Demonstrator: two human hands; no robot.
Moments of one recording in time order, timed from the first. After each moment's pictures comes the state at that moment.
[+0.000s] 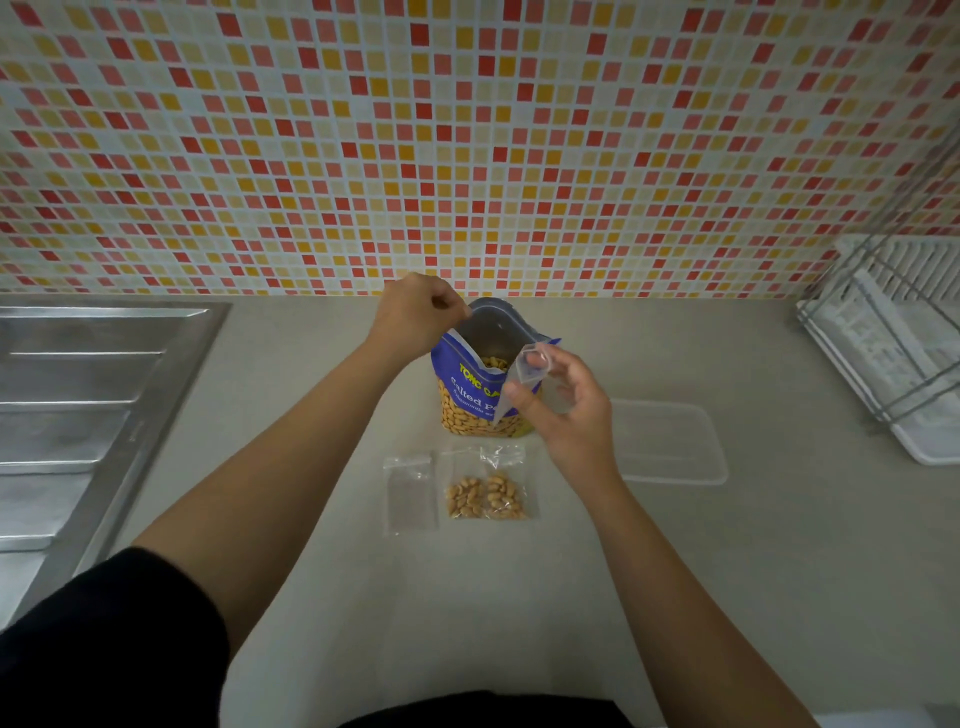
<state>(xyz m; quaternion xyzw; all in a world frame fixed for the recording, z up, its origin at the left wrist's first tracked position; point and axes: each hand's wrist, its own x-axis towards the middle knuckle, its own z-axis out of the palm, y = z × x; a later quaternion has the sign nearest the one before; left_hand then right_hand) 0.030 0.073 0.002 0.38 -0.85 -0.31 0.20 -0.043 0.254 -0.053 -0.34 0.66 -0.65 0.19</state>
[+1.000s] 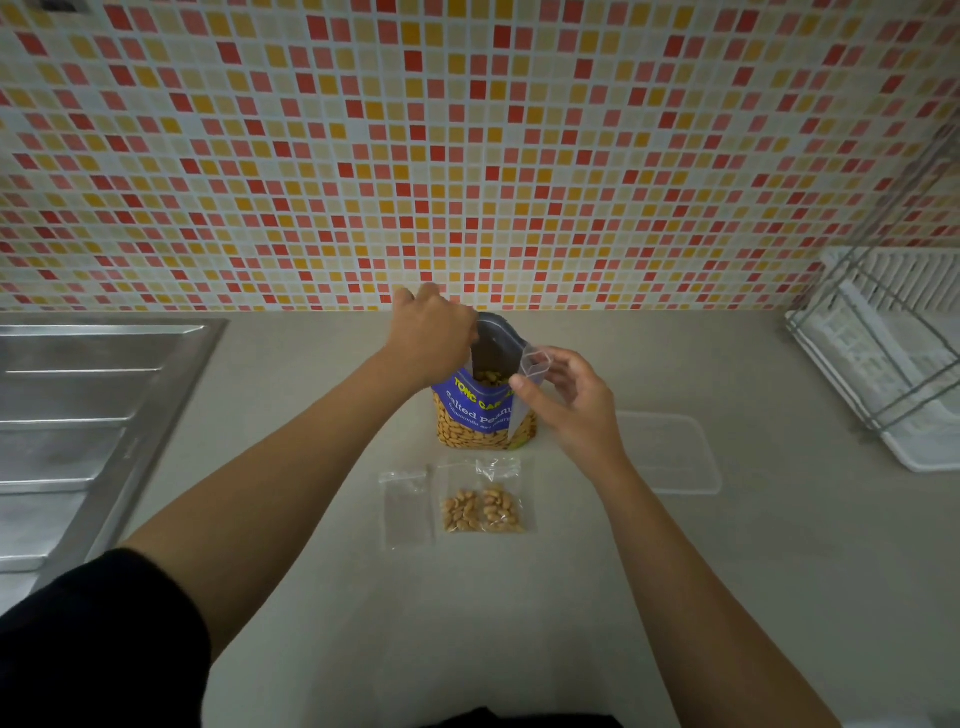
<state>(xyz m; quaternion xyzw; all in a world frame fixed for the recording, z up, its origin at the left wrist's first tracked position) 0.016 0.090 0.011 0.31 -0.95 0.07 0.04 -0.075 0.245 -0.057 -0.34 0.68 -0.62 0.20</state>
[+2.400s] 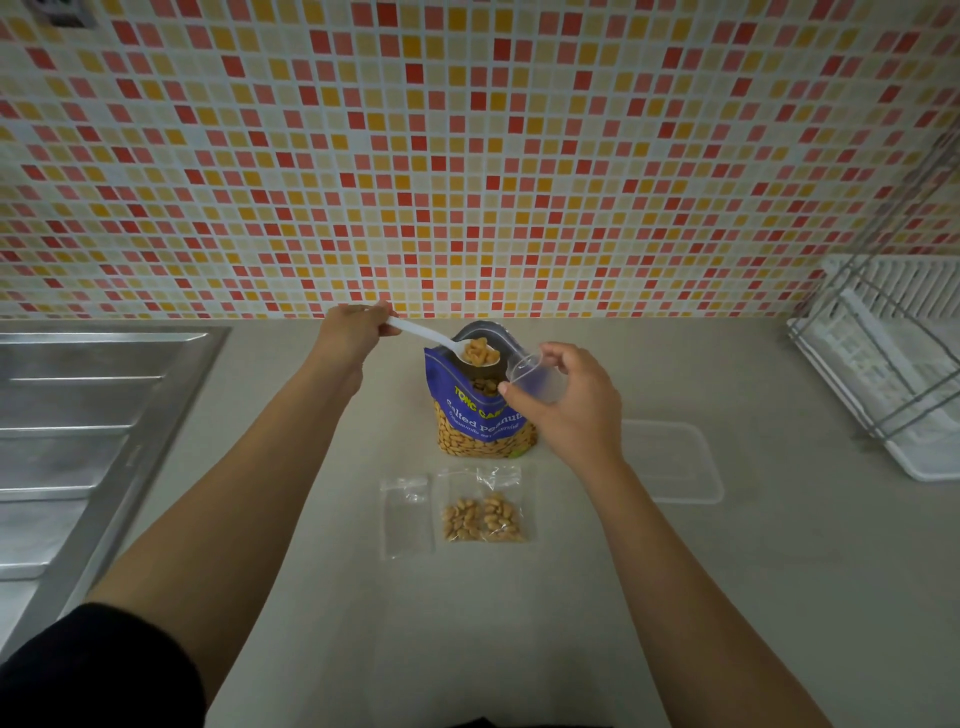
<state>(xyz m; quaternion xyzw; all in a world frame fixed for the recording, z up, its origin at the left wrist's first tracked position) 0.052 0.052 0.011 0.54 -0.54 -0.58 0.28 -0.069 0.239 -0.033 -0.37 0.82 -0.43 0.02</state>
